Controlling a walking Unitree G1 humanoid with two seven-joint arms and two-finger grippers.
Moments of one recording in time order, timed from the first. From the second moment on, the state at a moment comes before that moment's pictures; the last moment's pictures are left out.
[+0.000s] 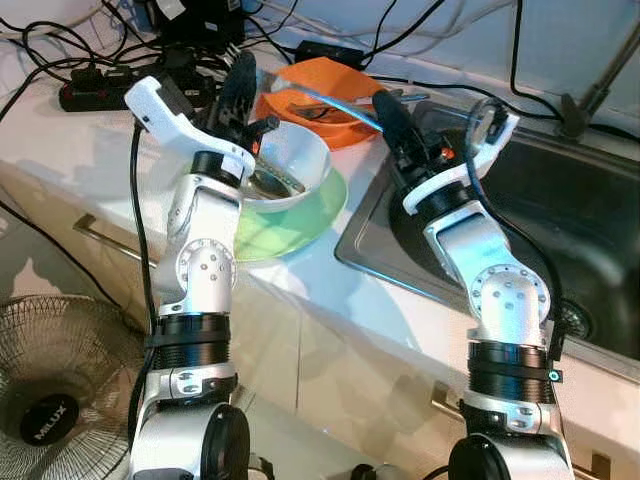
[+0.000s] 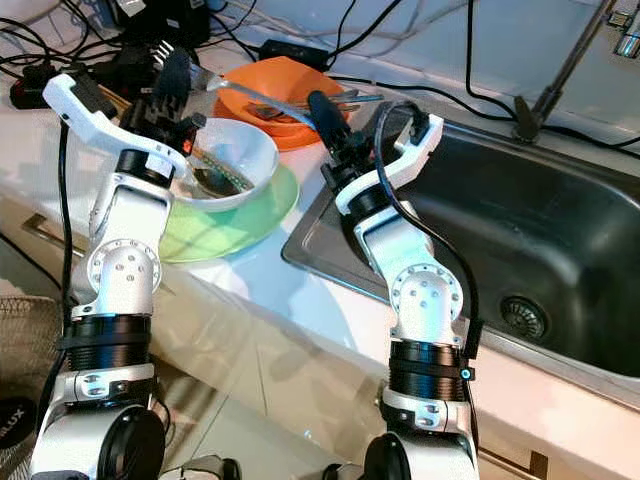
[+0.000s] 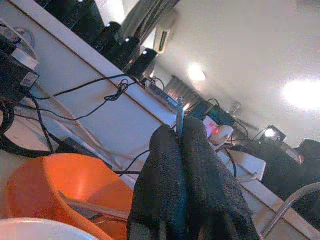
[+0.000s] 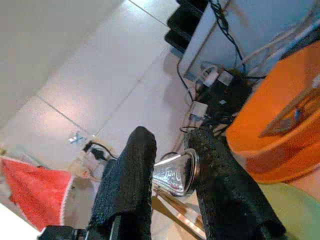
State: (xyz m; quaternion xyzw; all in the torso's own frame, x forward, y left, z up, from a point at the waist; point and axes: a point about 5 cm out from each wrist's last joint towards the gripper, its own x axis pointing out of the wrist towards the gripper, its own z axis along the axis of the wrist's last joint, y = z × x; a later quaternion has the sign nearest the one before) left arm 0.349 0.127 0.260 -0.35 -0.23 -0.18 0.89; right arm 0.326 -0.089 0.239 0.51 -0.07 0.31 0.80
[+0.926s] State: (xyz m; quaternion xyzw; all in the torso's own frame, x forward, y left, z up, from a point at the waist) left arm 0.348 0.112 0.248 -0.34 -0.18 -0.22 0.90; right arm 0.319 -0.083 0.240 0.50 -0.08 0.34 0.79
